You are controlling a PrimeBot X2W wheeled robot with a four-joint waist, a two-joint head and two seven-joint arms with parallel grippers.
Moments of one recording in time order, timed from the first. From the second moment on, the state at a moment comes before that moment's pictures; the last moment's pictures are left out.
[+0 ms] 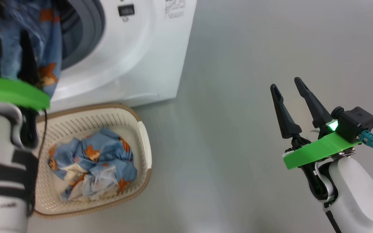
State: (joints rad) left arm -0.91 0.27 -0.14 0.87 -0.58 -0.13 -0.26; right arm -0.42 -0.20 0.27 0.27 0.46 0.13 -0.25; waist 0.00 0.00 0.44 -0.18
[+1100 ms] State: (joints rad) left arm -0.30 0.19 -0.08 0.46 -0.50 -0.13 -0.26; right arm -0.25 -0.24 0.22 0.31 0.49 0.13 -0.25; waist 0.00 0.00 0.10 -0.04
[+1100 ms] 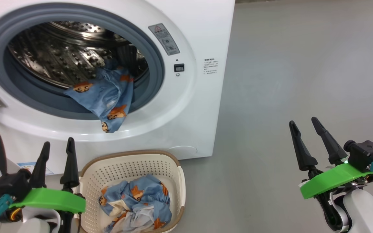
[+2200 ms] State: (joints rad) left arm -0.24 0.14 -0.04 0.40 -0.46 -0.13 -0.26; right arm -0.25 -0.26 0.22 0.30 0.49 0.13 -0.25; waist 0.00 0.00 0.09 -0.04
